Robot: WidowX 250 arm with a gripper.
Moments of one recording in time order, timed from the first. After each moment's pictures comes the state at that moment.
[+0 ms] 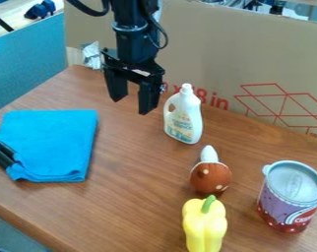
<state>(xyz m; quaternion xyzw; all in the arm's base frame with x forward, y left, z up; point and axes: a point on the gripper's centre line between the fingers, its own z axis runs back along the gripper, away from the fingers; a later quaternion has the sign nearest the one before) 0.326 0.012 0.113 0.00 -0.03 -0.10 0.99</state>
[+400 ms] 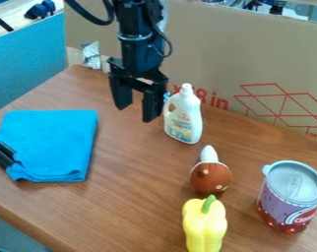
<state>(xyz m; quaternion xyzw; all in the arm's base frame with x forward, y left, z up) 0.325 0.002 0.103 -0.02 -0.02 -0.12 0.99</state>
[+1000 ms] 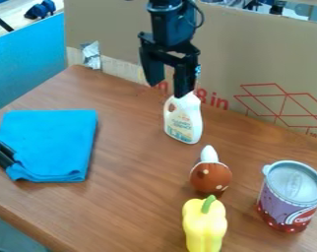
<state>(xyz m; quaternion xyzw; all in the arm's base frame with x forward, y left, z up) 0.353 -0.028 0.135 -0.04 -0.06 -0.16 0.98</state>
